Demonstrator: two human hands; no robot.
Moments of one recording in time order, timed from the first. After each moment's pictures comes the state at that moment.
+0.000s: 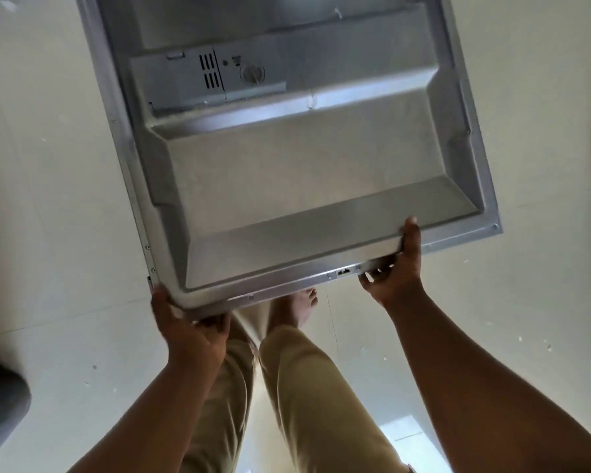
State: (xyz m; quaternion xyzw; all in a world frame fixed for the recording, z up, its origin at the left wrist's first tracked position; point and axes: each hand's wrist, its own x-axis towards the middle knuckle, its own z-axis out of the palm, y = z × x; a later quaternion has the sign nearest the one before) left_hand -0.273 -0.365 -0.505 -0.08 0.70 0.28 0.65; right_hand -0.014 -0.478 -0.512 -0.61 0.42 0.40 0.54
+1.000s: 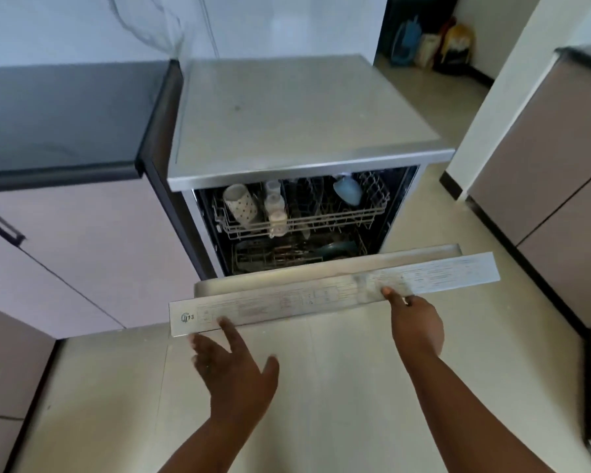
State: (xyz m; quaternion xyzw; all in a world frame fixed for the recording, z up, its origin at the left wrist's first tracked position) left_hand -0.160 -0.191 -0.106 0.76 0.59 0.15 0.22; right_hand 0.084 -0.271 -0.072 -0.91 -0.09 0.16 0.36
